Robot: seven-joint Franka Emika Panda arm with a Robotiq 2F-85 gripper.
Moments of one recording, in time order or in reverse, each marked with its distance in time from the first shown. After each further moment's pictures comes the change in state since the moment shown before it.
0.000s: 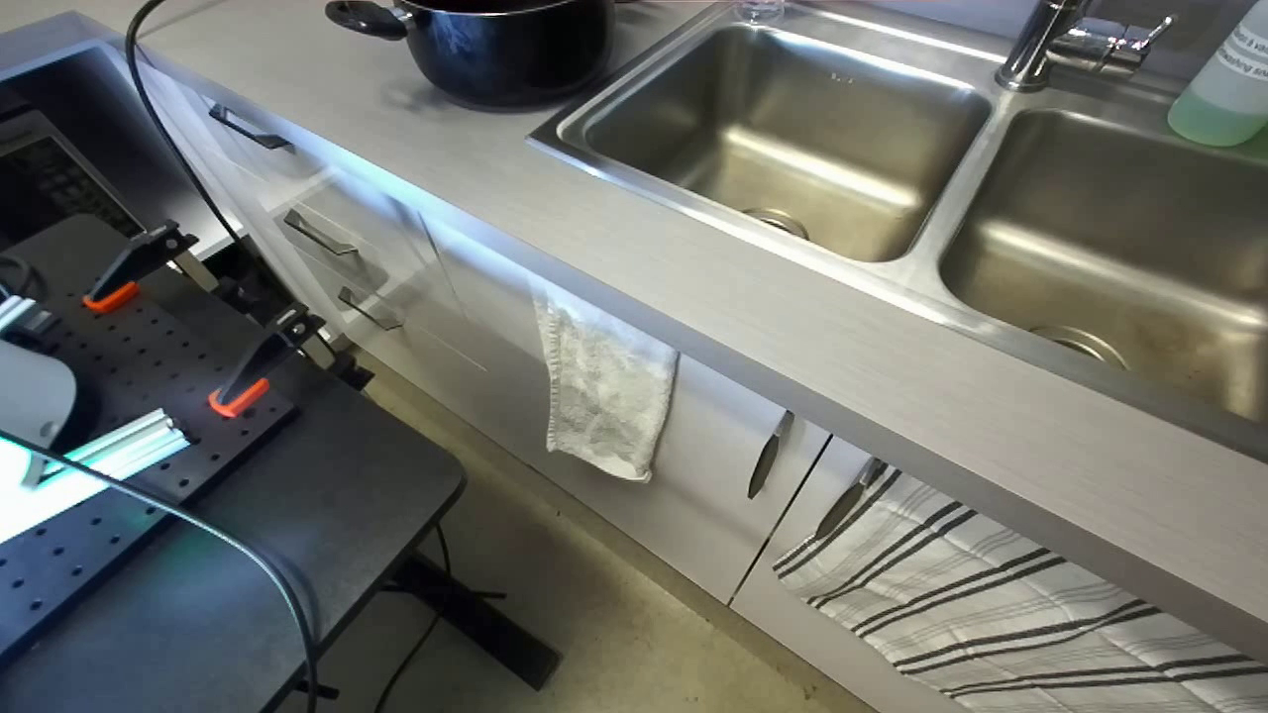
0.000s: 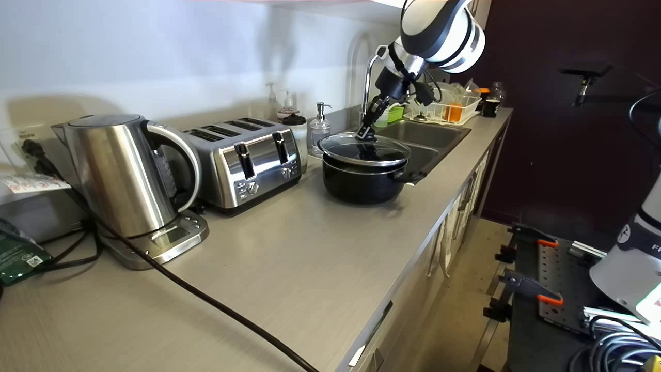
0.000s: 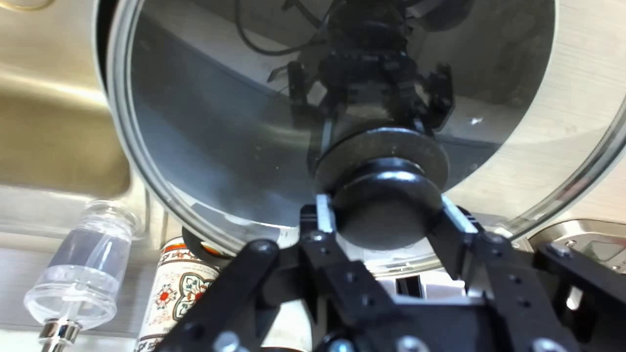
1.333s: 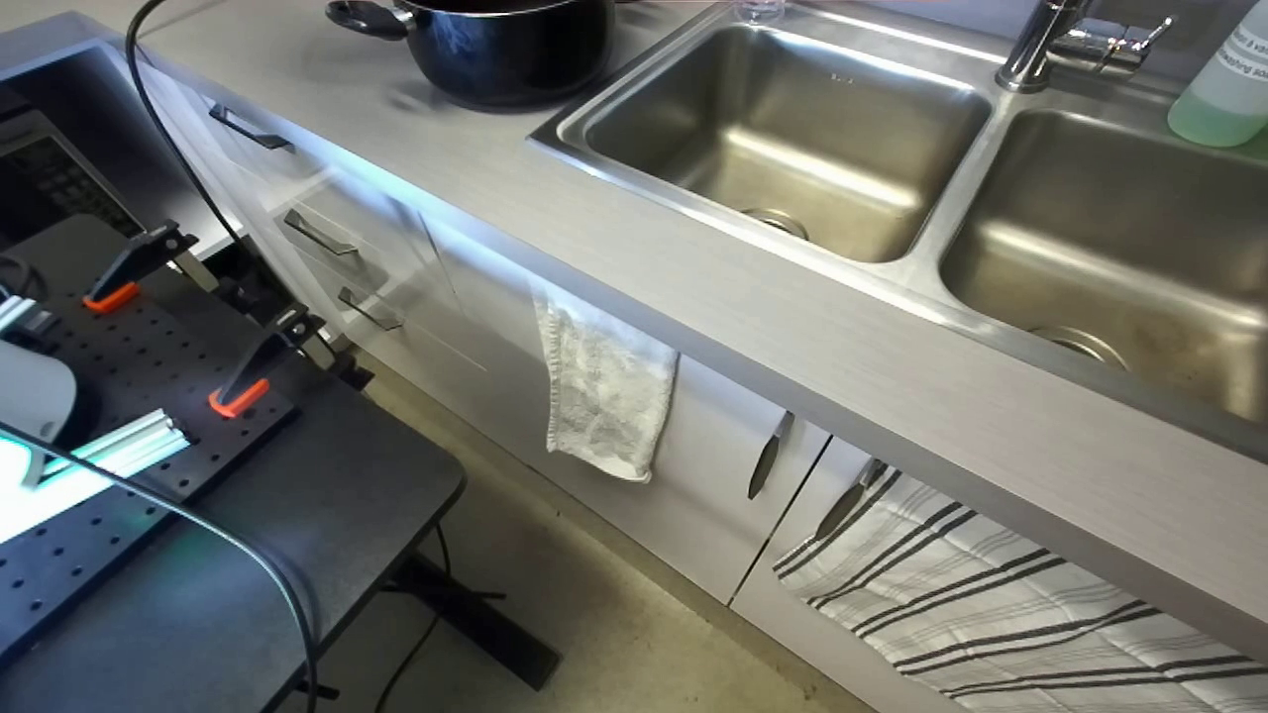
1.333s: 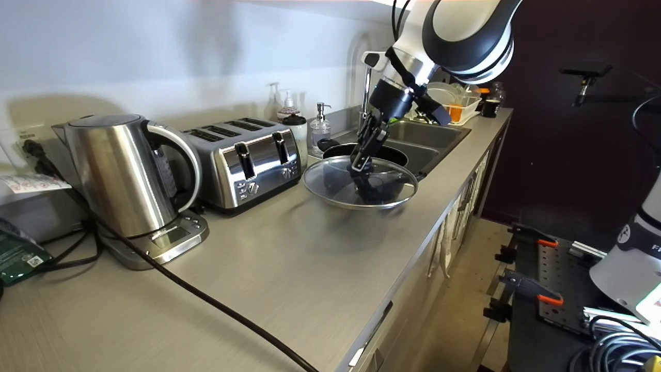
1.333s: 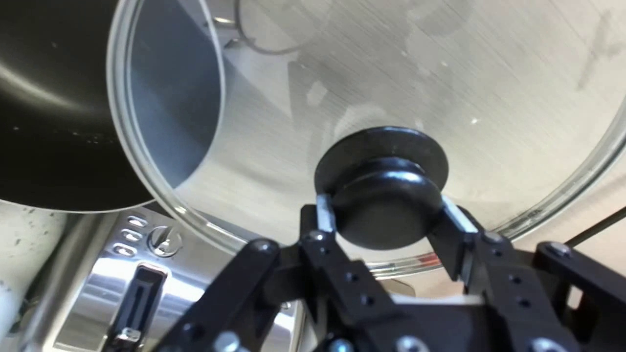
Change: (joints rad) arm 0.152 -0.102 0.158 -0.156 -0.009 0.031 -0.057
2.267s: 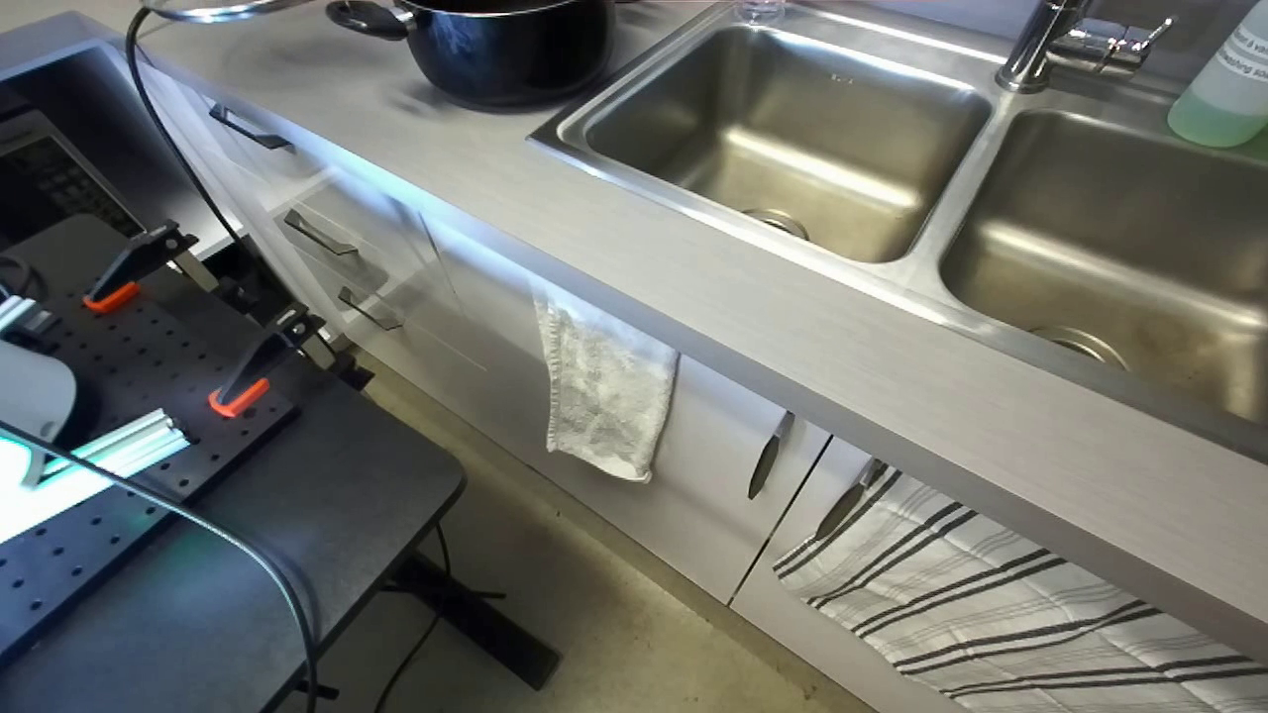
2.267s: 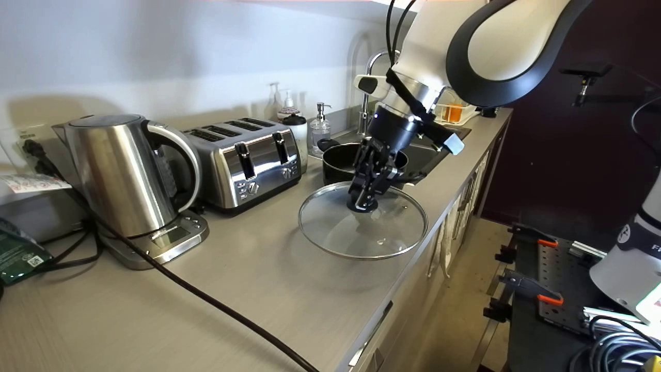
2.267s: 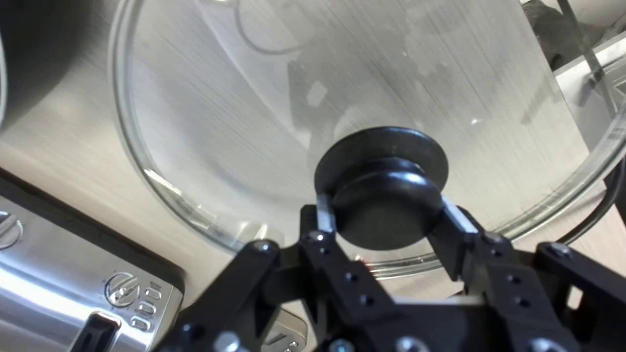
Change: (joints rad) arm 0.066 0.041 0.102 -0.045 -0.078 0.050 0.020
